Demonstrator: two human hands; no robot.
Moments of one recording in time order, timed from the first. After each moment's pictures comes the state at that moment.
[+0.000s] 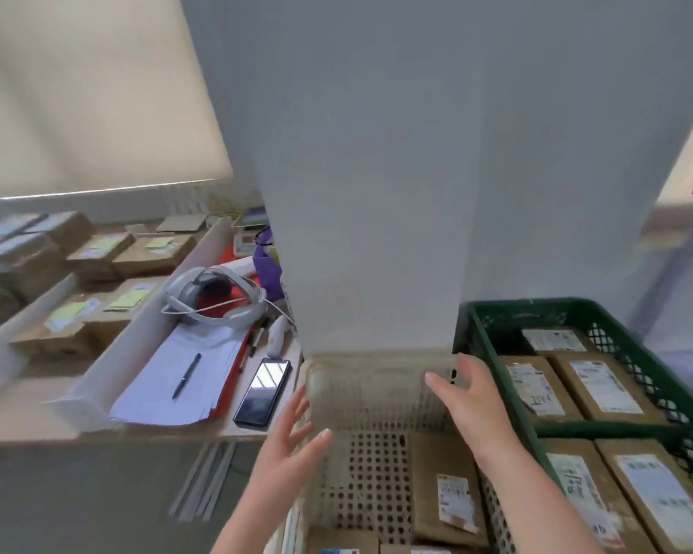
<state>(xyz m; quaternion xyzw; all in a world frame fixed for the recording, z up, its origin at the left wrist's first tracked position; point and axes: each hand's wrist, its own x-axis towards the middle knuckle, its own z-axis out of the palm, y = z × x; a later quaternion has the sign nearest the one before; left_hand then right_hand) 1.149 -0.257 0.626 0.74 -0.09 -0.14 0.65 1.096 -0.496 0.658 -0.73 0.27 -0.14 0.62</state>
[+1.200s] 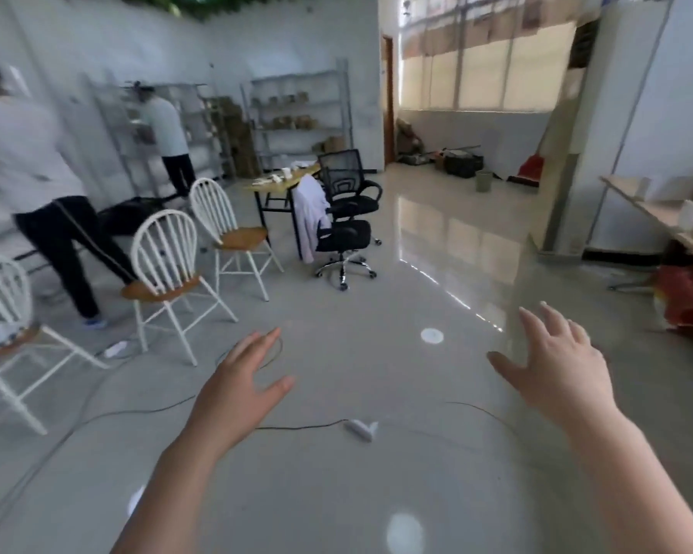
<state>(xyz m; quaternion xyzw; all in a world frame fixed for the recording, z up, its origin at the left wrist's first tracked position) 0.306 0.090 0.735 0.72 0.61 0.29 0.14 0.670 0.056 0.762 -0.80 -0.58 -0.02 0.16</state>
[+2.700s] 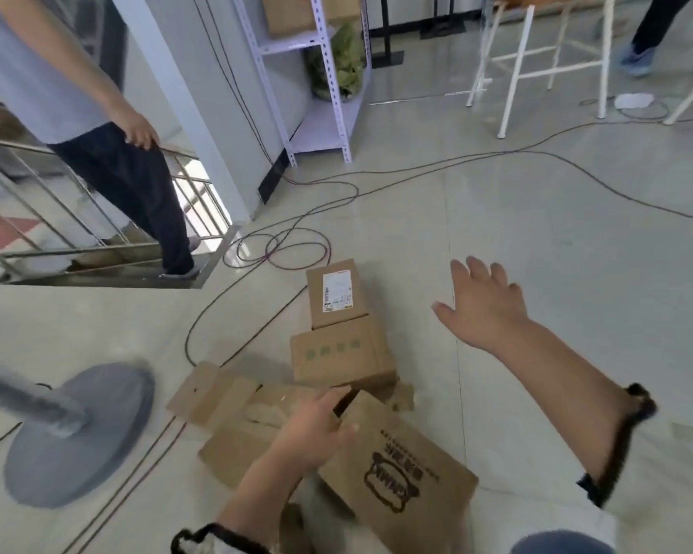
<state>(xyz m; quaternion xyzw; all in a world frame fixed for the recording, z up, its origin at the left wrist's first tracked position) -0.048 -0.087 -0.068 0.12 0.94 0.21 0.22 -0.074 0.177 0.026 -0.12 -0.98 0.12 -0.05</state>
